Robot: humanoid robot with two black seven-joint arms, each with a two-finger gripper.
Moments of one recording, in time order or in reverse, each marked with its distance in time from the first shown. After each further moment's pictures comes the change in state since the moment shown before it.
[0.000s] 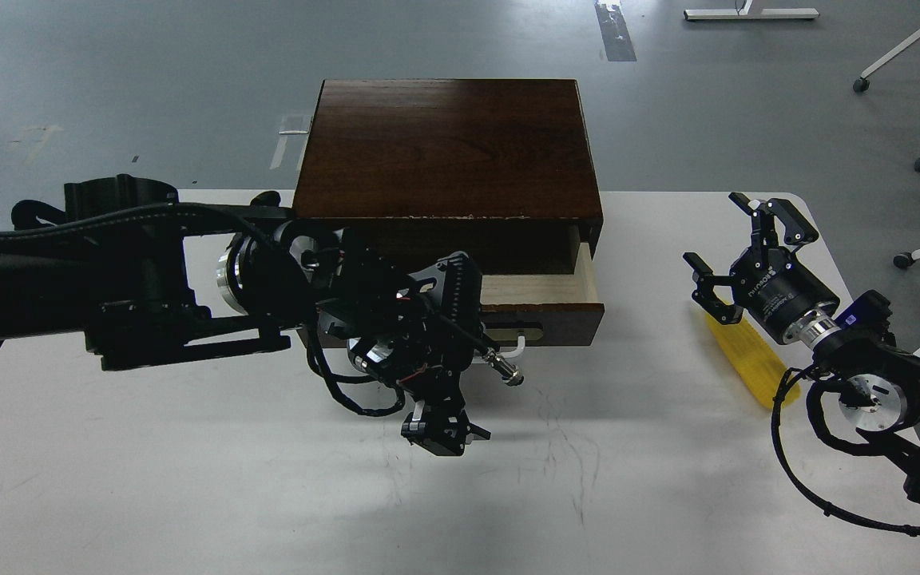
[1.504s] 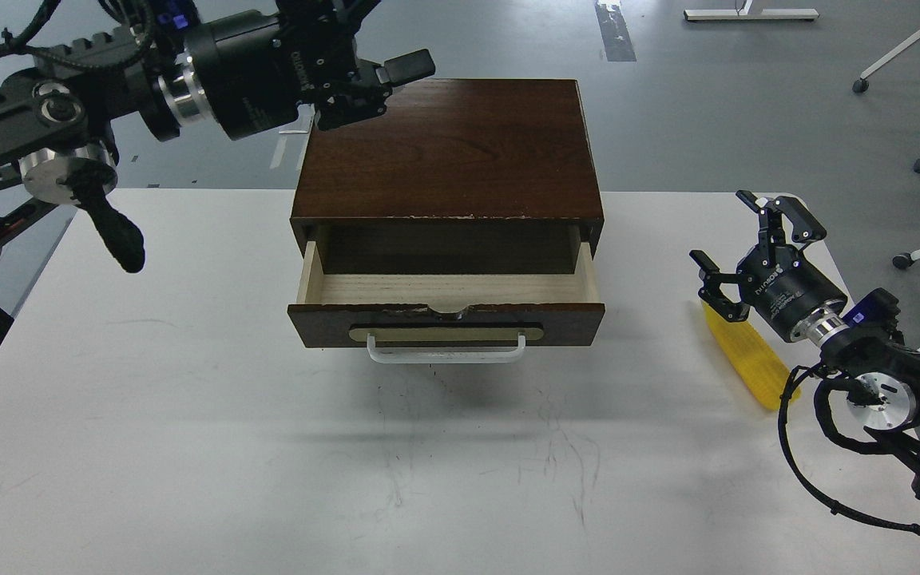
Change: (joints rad) left arm 0.140 0.336 -0.270 0.274 -1.831 0.000 0.000; right arm 0.000 -0.028 0.006 0.001 0.000 0.010 0.000
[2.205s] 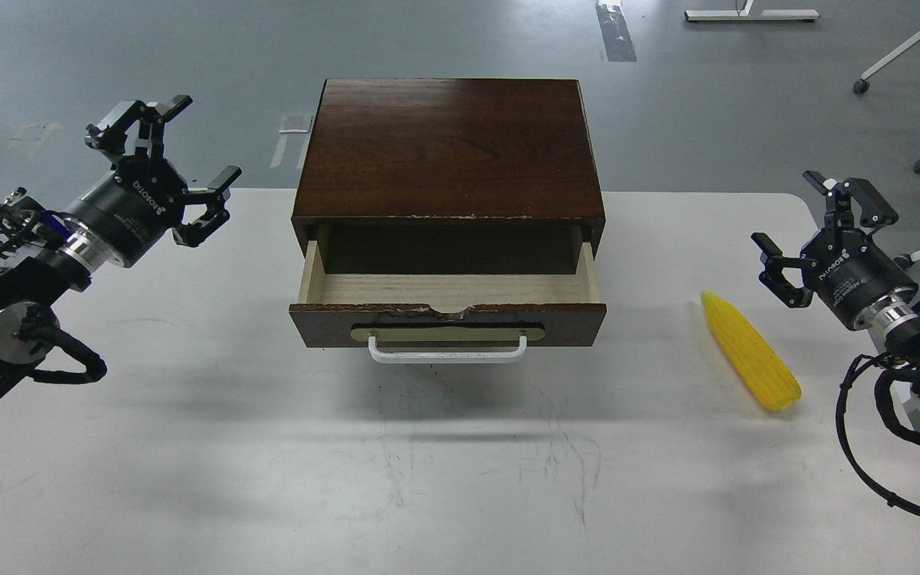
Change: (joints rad) left arm 0.508 -0.038 -0.218 0.336 -0.346 0.000 0.000; right arm 0.007 -0.116 0.014 -0.018 -0.068 0.013 0.000
